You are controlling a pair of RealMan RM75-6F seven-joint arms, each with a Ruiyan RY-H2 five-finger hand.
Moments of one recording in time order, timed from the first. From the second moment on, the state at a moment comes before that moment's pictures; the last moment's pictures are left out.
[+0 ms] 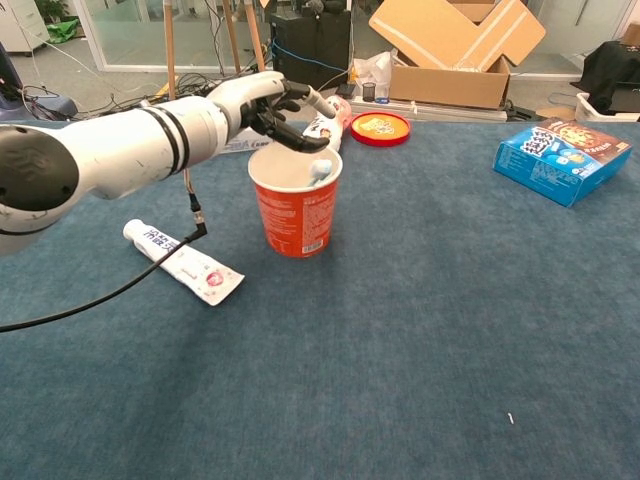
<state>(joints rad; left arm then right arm) -1.03 -1.77 -0.44 -1.17 0.86 0.77 -0.09 0.06 -1.00 0.12 -1.32 -1.42 1.43 0.32</state>
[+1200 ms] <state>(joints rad) -0.76 -1.04 -0.14 -1.98 1.07 0.98 0.33 0.07 -0.98 0.10 -1.44 -1.49 1.49 0.19</state>
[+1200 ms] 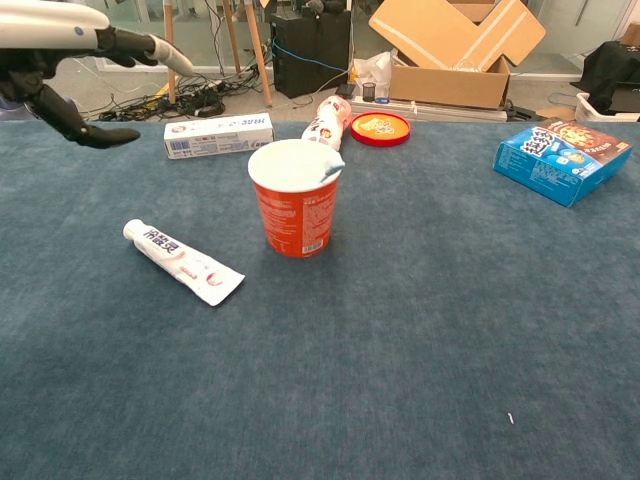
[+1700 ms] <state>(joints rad) -0.74 -1.14 -0.04 -1.67 1.28 0.92 0.33 0.07 -0.98 0.11 -1.43 -1.45 1.46 0.19</state>
